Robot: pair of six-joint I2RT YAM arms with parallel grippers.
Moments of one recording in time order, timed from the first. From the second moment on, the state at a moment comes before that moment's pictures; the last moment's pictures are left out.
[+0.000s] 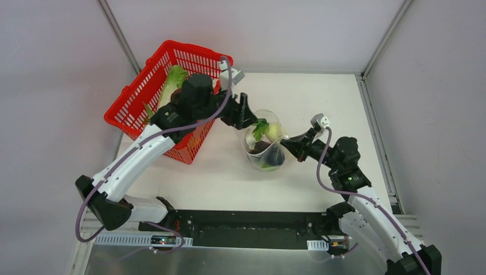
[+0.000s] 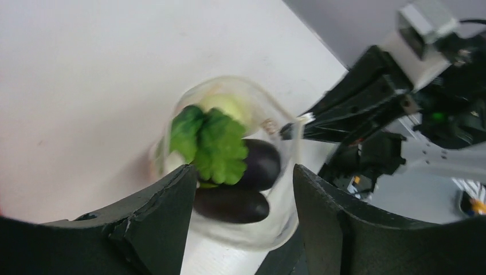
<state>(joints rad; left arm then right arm) -0.67 1.25 1.38 -0.51 0.29 -0.34 0.41 0.70 0.45 0.22 -0.59 0.25</state>
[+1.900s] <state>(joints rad) -0.98 1.72 1.84 -0.78 0.52 0.62 0.41 0.62 0.46 0.16 -0.65 0.25</state>
